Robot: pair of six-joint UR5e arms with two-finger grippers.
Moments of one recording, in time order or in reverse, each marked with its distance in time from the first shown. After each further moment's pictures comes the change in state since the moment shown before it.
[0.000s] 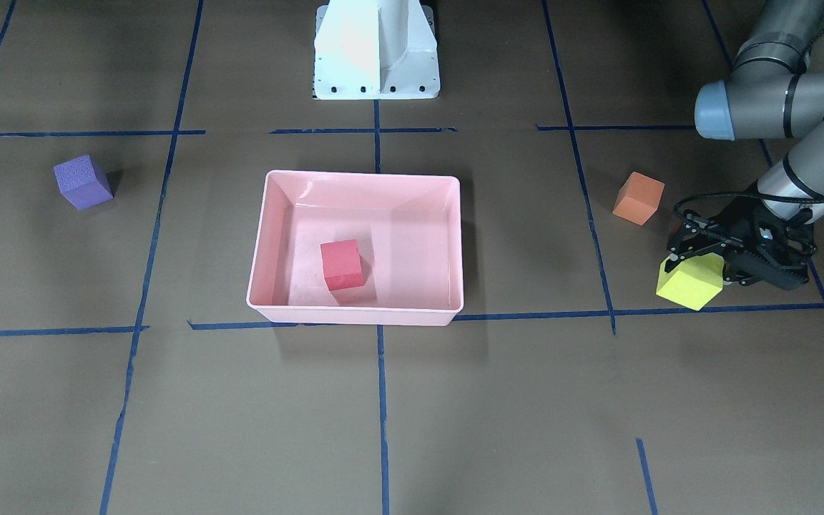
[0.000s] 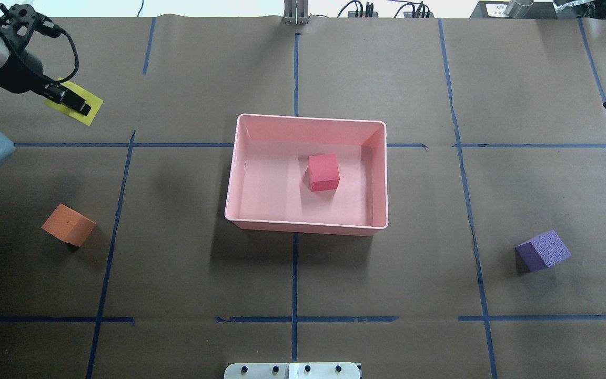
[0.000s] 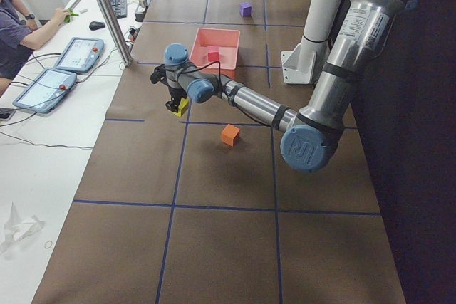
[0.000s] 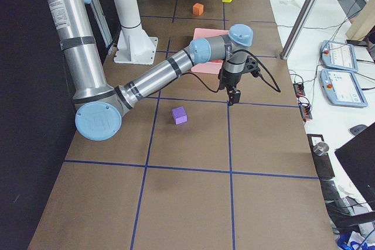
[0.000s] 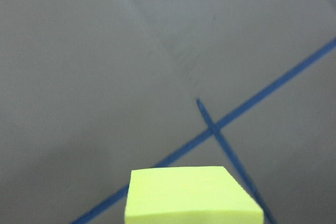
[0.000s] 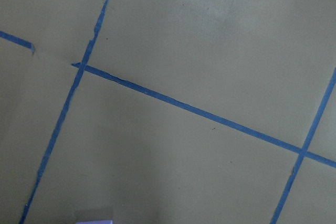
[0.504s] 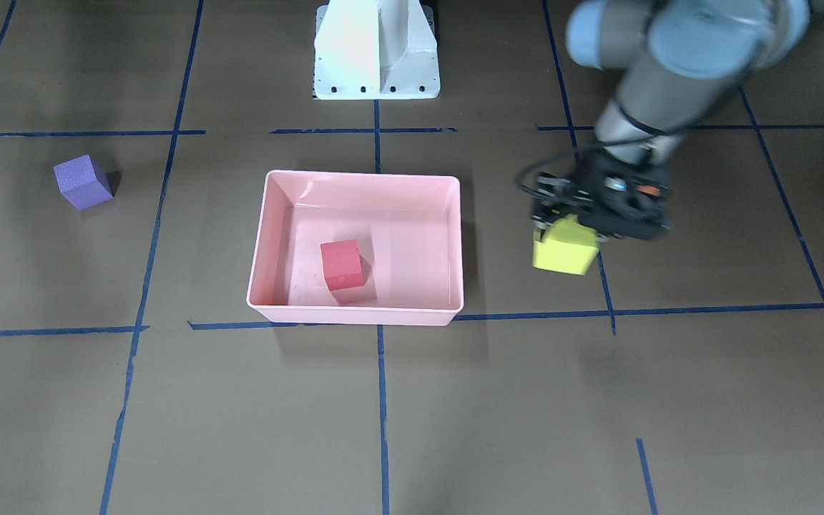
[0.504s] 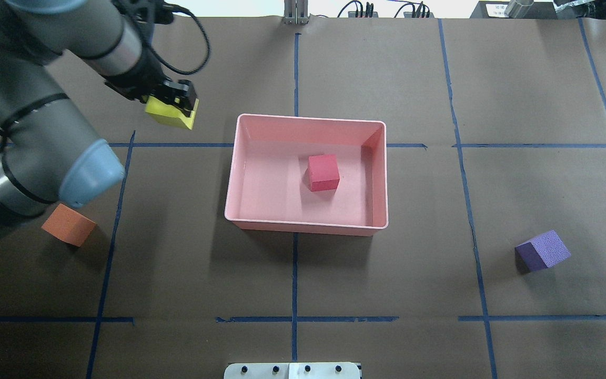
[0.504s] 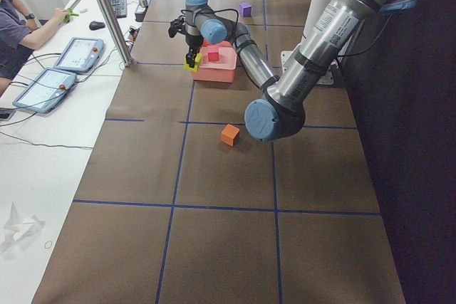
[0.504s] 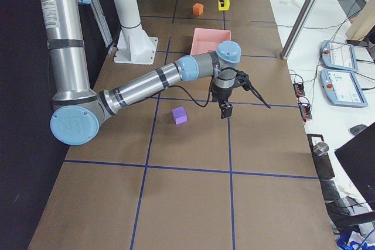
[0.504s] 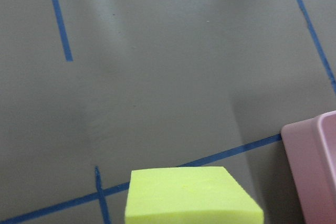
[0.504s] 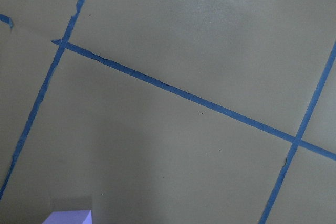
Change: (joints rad) left arm 0.256 -0.289 -0.170 0.416 0.209 -0.387; right arm 0.004 -0.114 0.011 0.134 0.007 0.010
